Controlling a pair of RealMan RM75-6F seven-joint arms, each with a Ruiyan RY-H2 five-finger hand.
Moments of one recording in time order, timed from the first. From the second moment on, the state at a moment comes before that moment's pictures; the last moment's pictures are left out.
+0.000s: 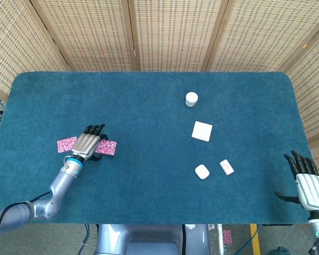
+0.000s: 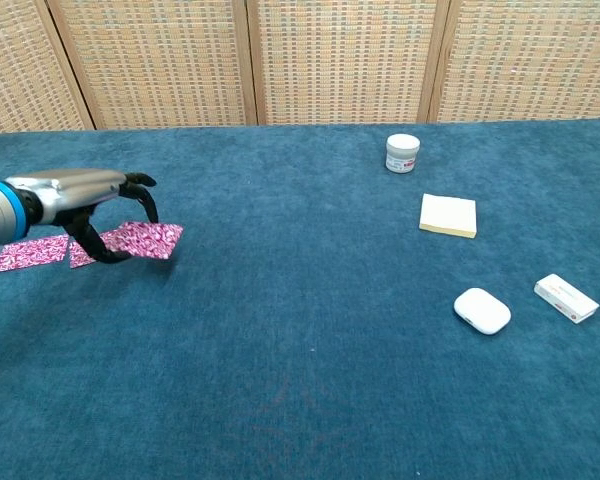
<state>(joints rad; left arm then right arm) -0.78 -1.52 -0.12 -1.37 0.86 0.86 0.41 0.11 -1.11 0.06 -1.55 -1.40 1.34 0.01</state>
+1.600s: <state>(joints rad) -0.86 -1.72 -0.36 -1.27 0.13 1.14 0.73 0.11 -1.09 0.06 -1.55 -1.41 1.34 0.05</state>
